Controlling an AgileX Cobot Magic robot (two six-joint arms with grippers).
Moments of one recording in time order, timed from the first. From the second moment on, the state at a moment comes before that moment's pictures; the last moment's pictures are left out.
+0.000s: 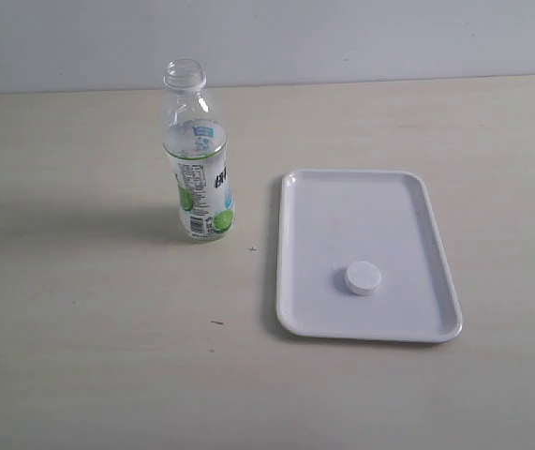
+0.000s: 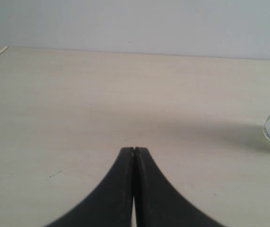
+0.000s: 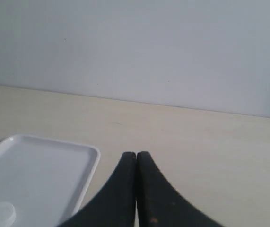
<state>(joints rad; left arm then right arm) -0.03 0.02 0.00 0.09 0.34 -0.13 -0.11 0.11 -0.06 0.21 0.19 -0.33</state>
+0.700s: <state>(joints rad) -0.03 0.02 0.00 0.09 0.34 -0.12 -0.11 0.01 0.00 0.18 0.28 -0.30</state>
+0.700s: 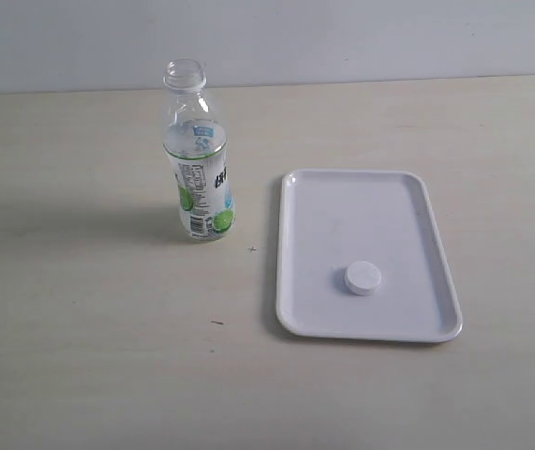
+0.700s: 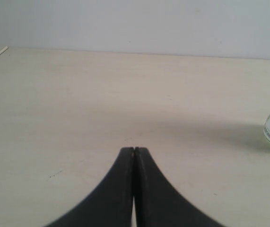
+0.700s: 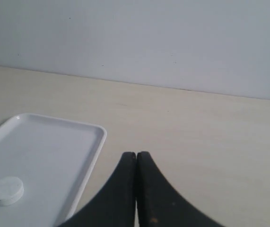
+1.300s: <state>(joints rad) -0.03 0.02 0.00 0.09 0.34 -0.12 -0.11 0.01 0.00 0.18 0.29 -0.24</state>
